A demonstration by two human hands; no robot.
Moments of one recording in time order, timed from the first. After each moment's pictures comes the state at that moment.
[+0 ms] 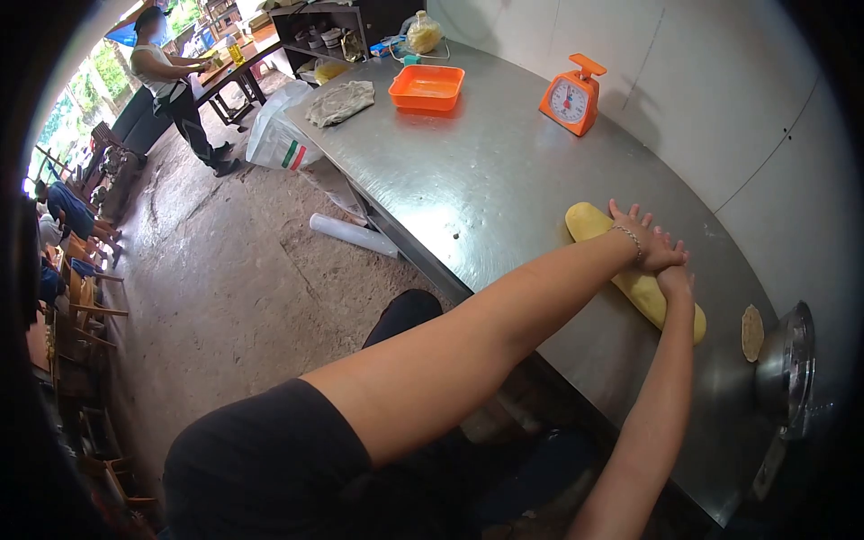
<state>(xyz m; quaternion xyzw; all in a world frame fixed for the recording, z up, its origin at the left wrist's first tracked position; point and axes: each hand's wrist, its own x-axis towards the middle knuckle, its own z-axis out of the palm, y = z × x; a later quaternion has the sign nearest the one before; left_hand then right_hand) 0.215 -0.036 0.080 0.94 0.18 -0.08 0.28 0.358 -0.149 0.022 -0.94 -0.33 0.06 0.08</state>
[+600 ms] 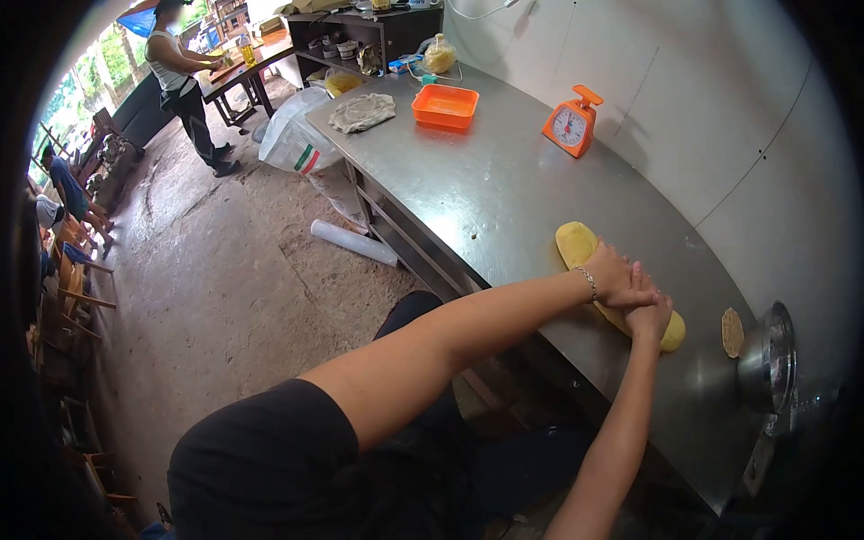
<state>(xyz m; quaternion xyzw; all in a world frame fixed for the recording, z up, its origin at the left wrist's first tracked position) 0.143 -0.070 0.055 0.97 0.10 0.04 0.20 0.237 -0.207 0.043 -0.90 -0.40 -0.06 0.15</state>
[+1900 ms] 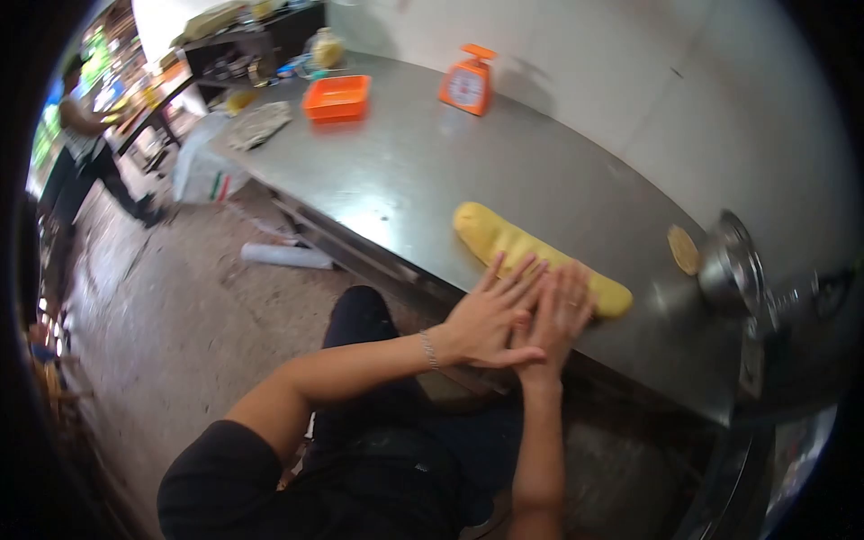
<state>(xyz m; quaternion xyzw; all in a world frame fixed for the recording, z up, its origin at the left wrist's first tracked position) -0.035 -0.151 0.017 0.95 -0.02 0.27 0.17 0.076 -0.289 0.004 -0.81 -0.48 -0.27 0.22</state>
